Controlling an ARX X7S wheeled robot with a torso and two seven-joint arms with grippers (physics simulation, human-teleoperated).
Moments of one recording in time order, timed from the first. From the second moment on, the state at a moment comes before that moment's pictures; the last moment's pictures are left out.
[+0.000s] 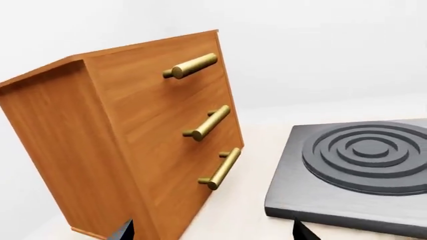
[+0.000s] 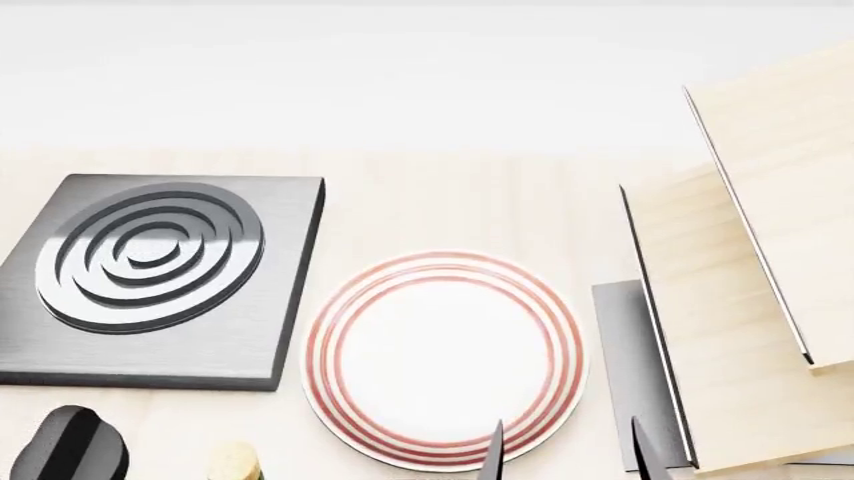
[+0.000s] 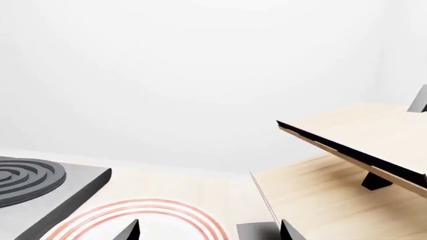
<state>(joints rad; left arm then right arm) 0.23 -0.51 -0.37 0.75 -0.38 -0.69 -0.41 -0.05 0.30 -0.30 -0.31 0.07 -0.01 0.37</state>
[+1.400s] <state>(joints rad) 0.24 -0.51 -0.41 0.68 -0.52 -0.84 -0.38 -0.03 0.31 -0.32 -0.28 0.09 -0.02 0.39</state>
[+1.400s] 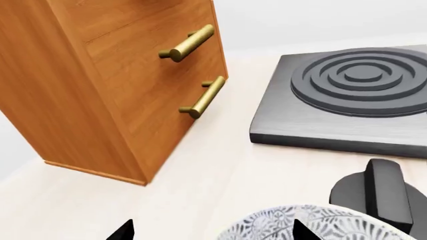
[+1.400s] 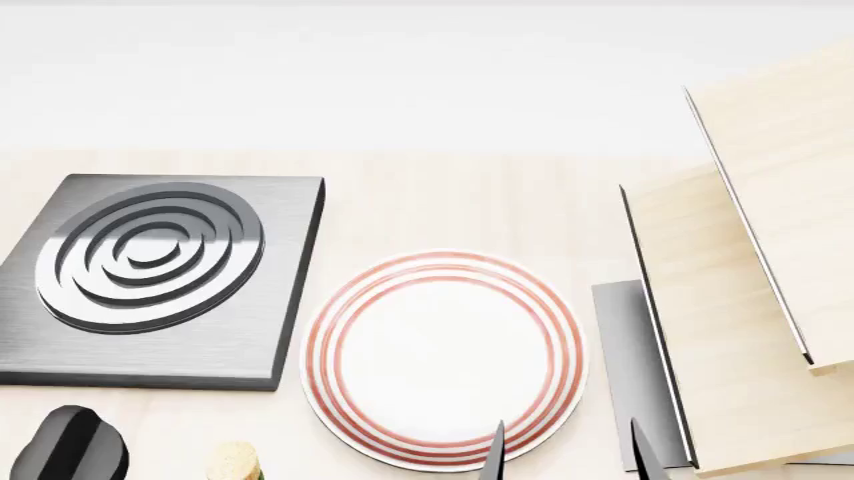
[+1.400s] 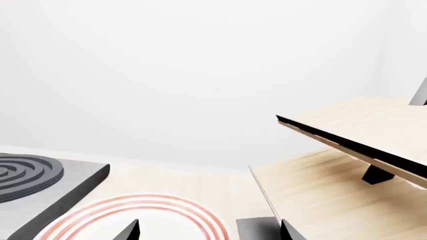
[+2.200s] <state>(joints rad) 0.26 -0.54 -0.38 0.63 -0.52 -0.88 -0.37 -0.02 0.31 -0.34 -0.27 0.09 -0.02 0.40</state>
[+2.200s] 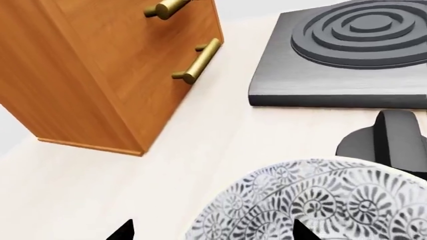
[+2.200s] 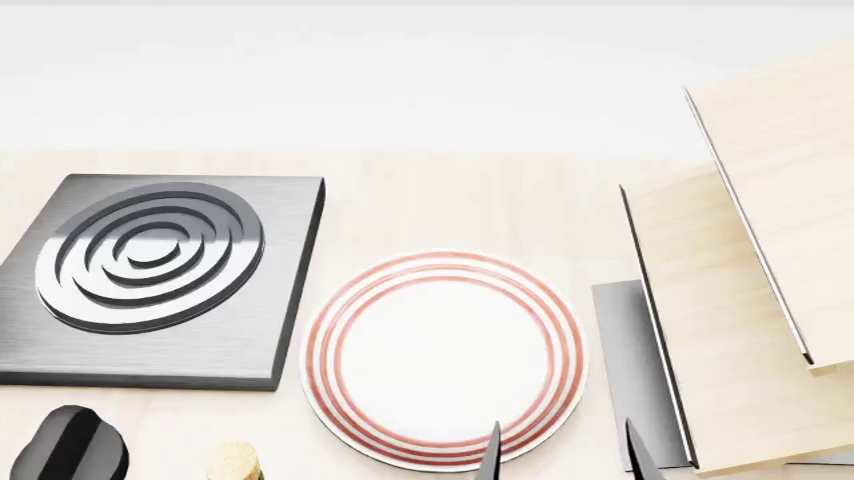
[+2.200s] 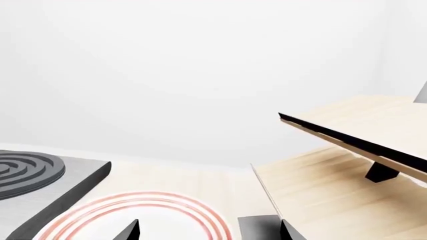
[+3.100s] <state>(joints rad) 0.25 -0.55 -0.33 0.56 -0.51 -0.89 -0.37 -0.01 0.32 -0.35 -0.26 0.09 -0.02 0.42</state>
